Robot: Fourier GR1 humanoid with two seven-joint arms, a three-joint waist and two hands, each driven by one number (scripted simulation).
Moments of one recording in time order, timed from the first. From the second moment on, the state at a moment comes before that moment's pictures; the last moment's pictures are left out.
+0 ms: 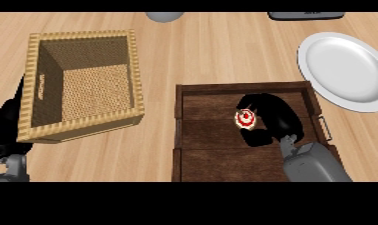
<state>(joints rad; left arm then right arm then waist) -0.01 0.42 0.00 -1.67 0.13 0.29 0.24 -0.26 -0.28 0.41 -1.53 0.57 0.21 0.59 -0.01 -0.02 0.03</state>
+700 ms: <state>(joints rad) 0.00 0.40 0.02 -1.69 0.10 0.28 0.28 -0.28 -0.39 0.39 -1.54 0.71 0.06 0.43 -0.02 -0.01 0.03</state>
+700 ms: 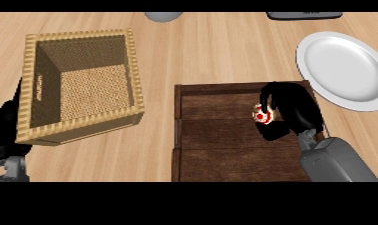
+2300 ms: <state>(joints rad) -0.03 0.33 0.03 -1.68 0.05 0.23 0.26 -0.46 -0.70 -0.10 -1.06 0.46 -0.06 -0.23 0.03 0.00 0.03</state>
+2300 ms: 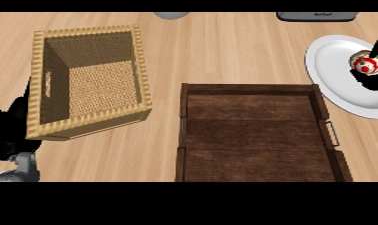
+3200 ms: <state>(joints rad) -0.06 0.30 0.03 -1.69 0.03 0.20 0.27 -0.60 -0.75 0.00 -0.55 0.58 0.16 -0.45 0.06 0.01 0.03</state>
